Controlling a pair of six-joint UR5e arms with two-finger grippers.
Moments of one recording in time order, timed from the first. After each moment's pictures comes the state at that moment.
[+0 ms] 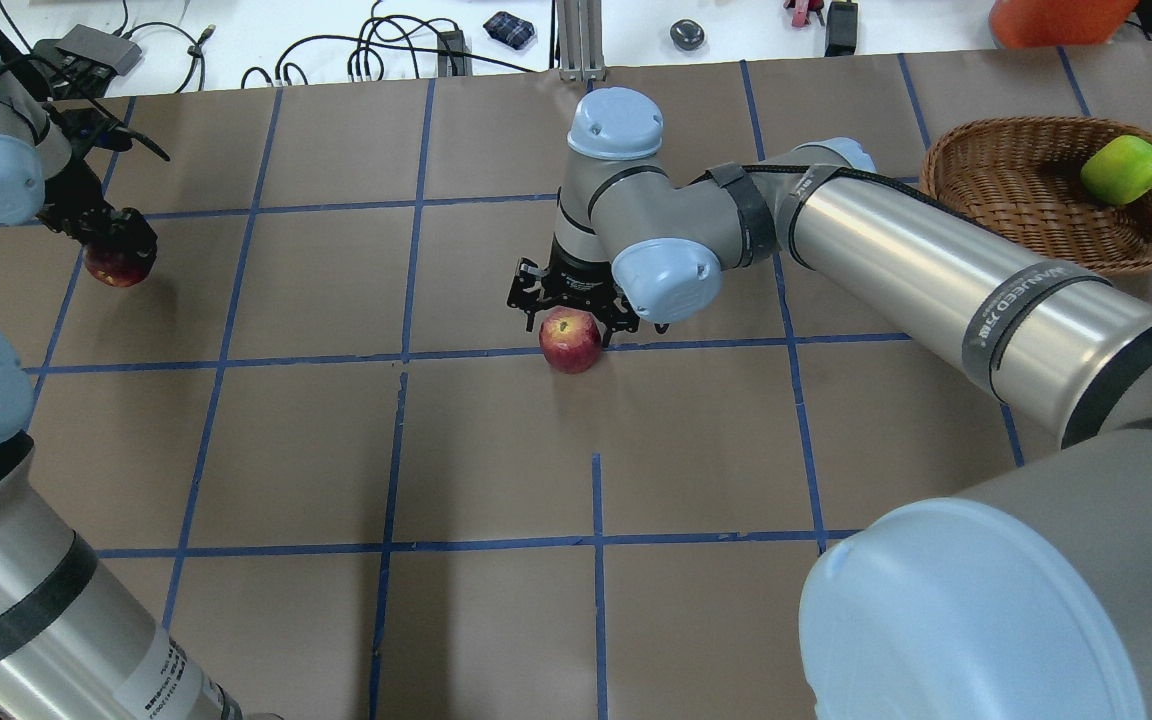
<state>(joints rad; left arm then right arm) -1.11 -2.24 -1.33 -1.18 1.64 0.70 1.91 -0.98 1.55 -2.08 -1.33 0.51</state>
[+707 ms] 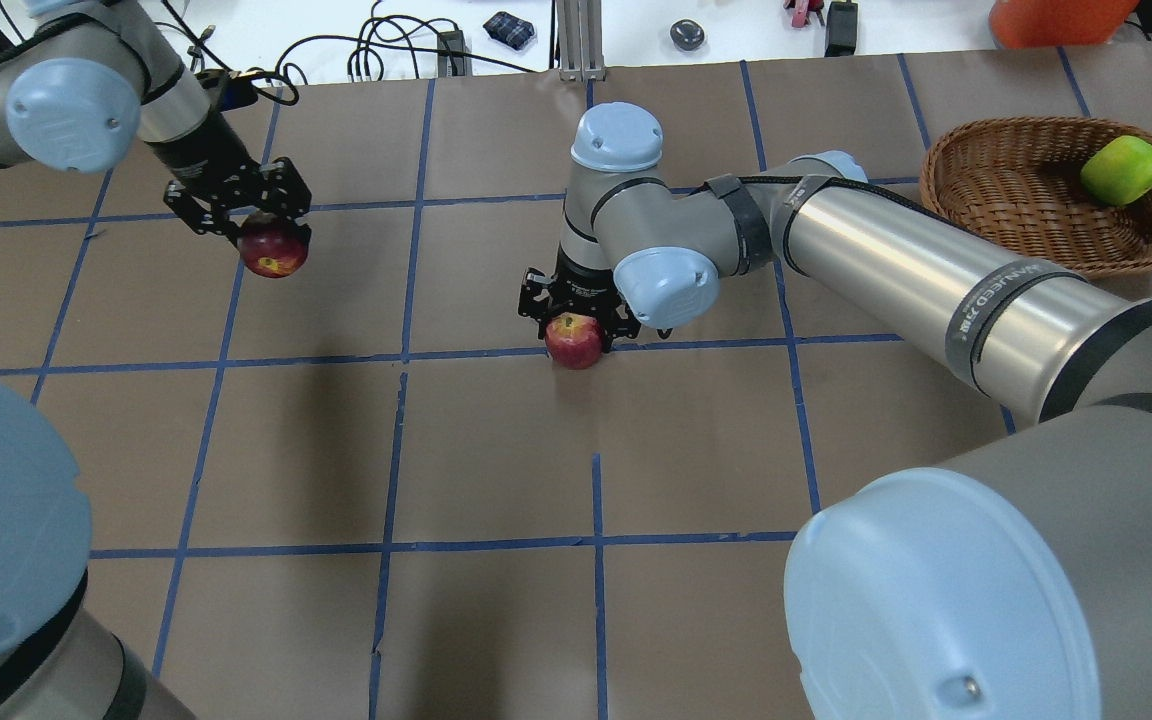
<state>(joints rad) -1.39 -2.05 -1.44 -1.41 1.45 0.07 1.89 -0.96 1.55 -2.10 -1.37 0.51</state>
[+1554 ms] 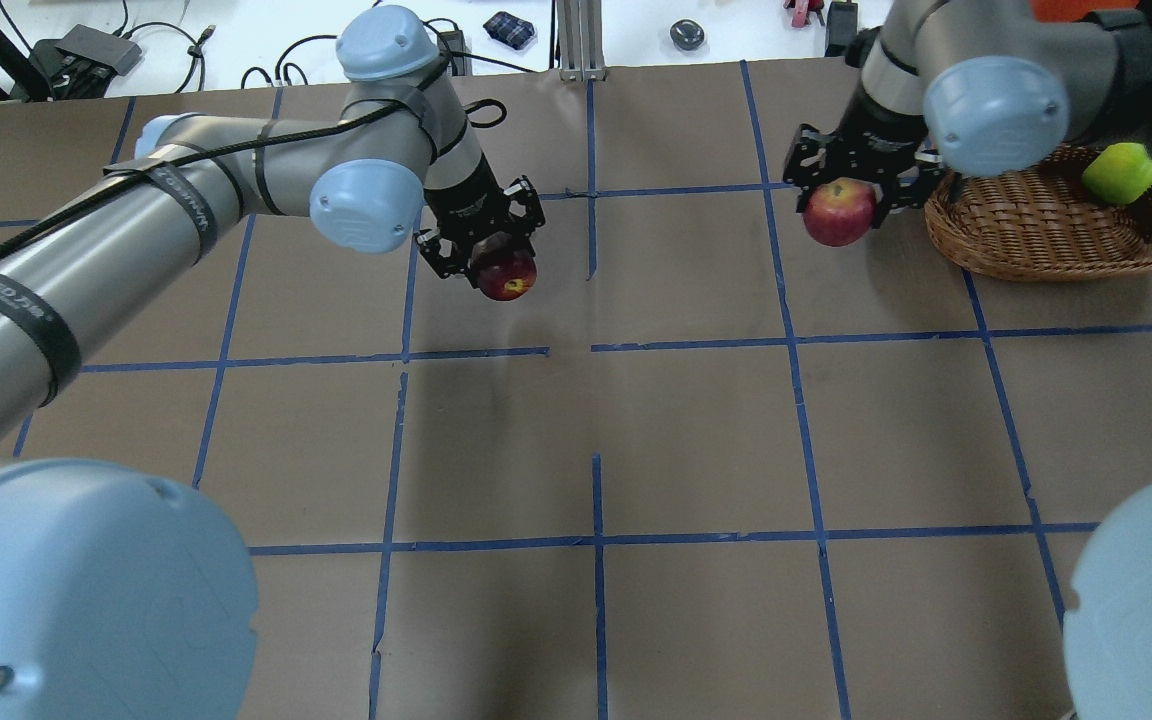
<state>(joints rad) -1.75 -2.12 -1.51 -1.12 1.41 -0.65 1.45 -1.22 1.54 -1.89 -1.53 0.13</state>
